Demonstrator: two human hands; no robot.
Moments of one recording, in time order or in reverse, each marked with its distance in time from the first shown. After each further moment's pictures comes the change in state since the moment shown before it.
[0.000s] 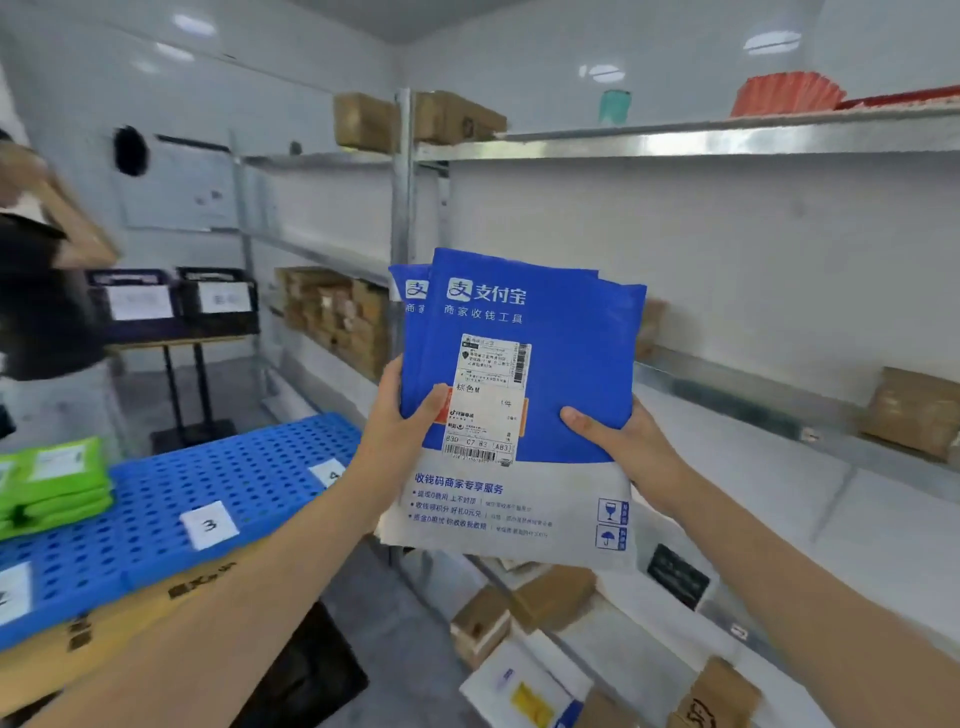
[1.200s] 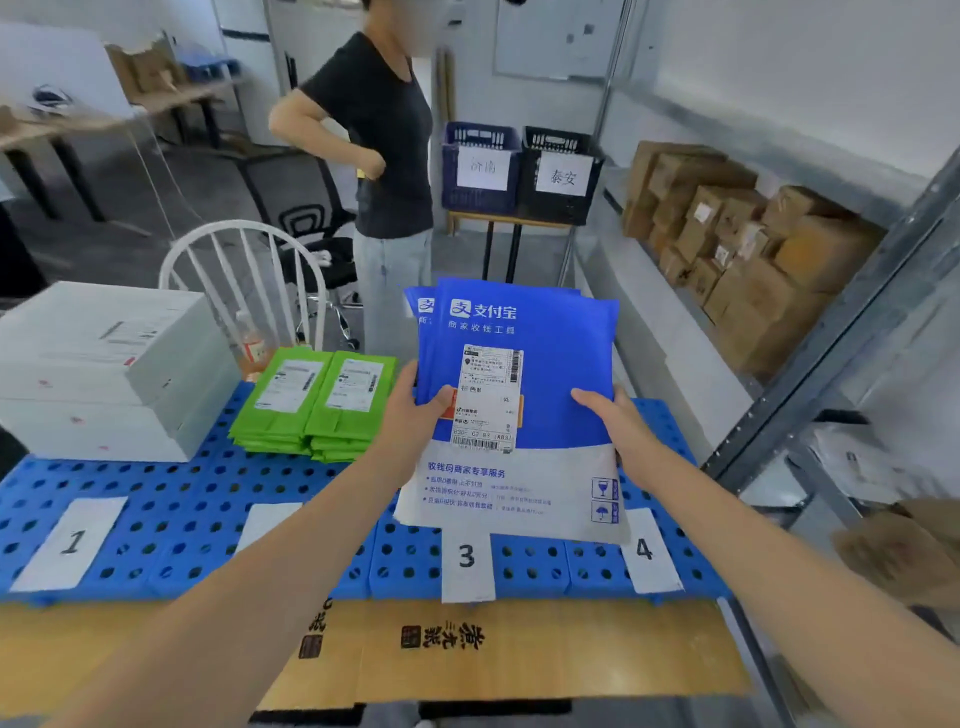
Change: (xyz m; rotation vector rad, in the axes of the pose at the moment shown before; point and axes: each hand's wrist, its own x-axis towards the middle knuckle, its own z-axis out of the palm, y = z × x) left_hand 0.315 -0.260 -0.467 0.099 0.746 -0.342; right_hand 0.468 0.252 0.557 0.063 -0.608 0.458
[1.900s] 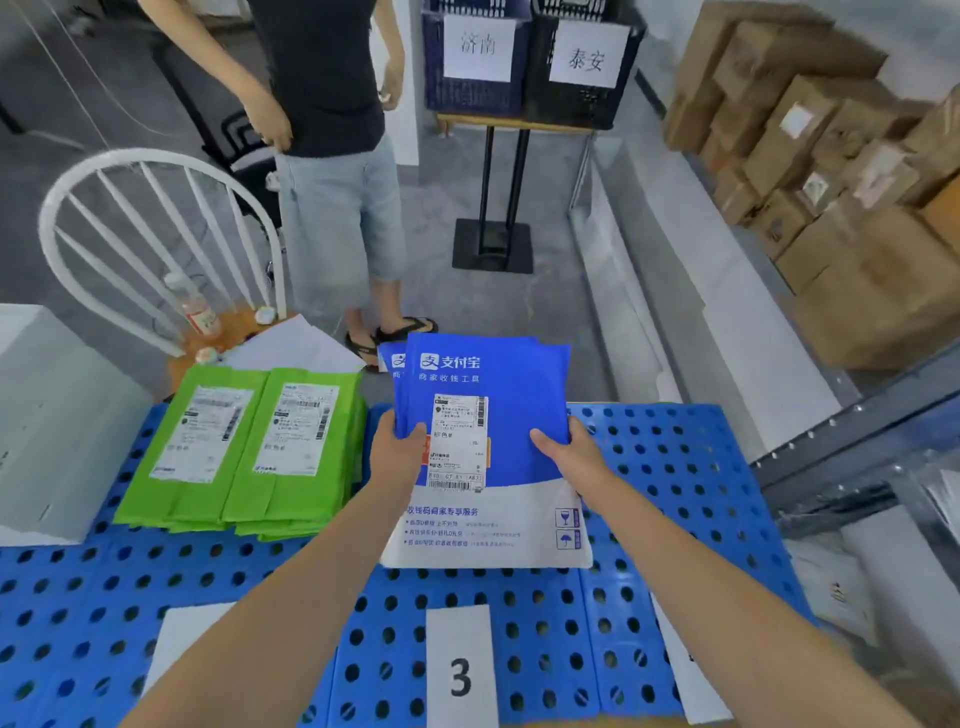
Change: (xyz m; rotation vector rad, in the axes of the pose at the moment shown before) left_hand 0.206 -0.129 0.023 0.176 0.237 -0.414; right_hand 0.222 0.091 0.038 -0.200 0.019 0.240
